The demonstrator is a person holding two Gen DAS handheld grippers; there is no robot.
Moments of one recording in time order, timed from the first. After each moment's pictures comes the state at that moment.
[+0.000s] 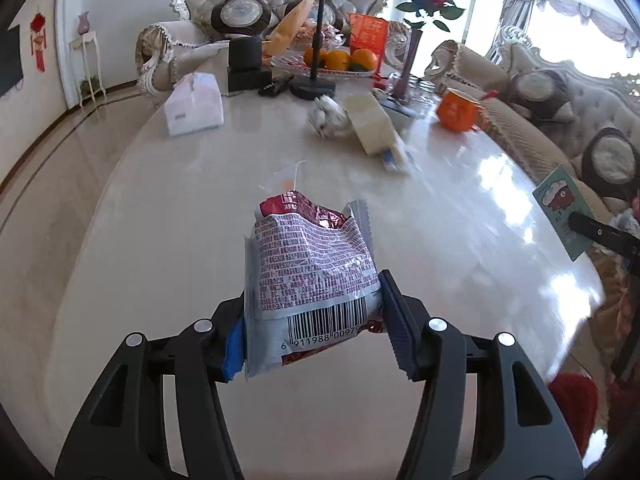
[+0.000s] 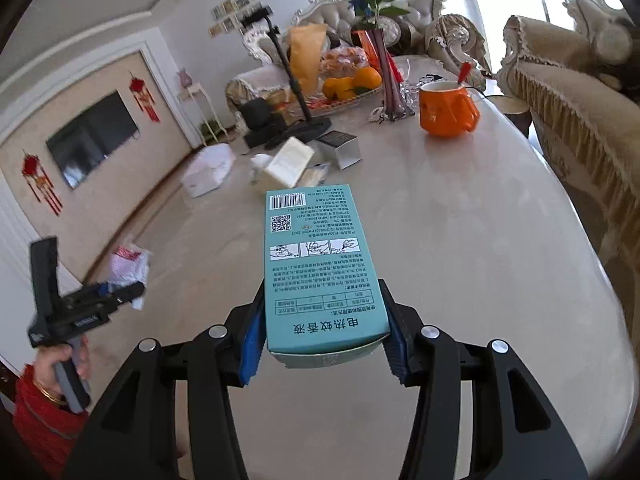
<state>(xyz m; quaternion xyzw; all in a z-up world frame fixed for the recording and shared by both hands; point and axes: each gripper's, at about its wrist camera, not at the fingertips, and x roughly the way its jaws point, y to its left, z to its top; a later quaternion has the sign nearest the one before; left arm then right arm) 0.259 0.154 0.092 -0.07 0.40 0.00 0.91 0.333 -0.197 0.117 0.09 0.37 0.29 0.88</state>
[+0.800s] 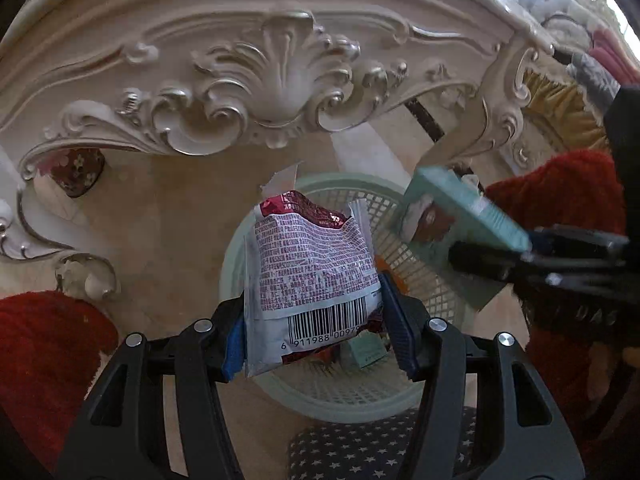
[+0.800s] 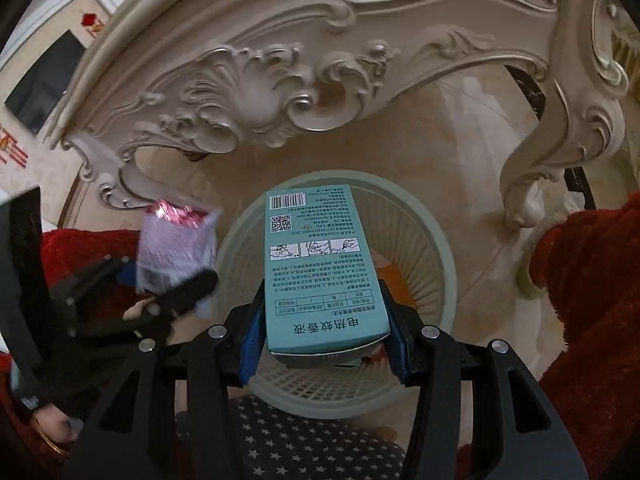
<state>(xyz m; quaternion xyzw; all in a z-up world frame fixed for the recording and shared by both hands) 0.083 -0.002 -0.123 -0.03 0.51 -0.09 0.85 0.146 -0.175 -0.092 0.04 0.55 0.21 0.81</state>
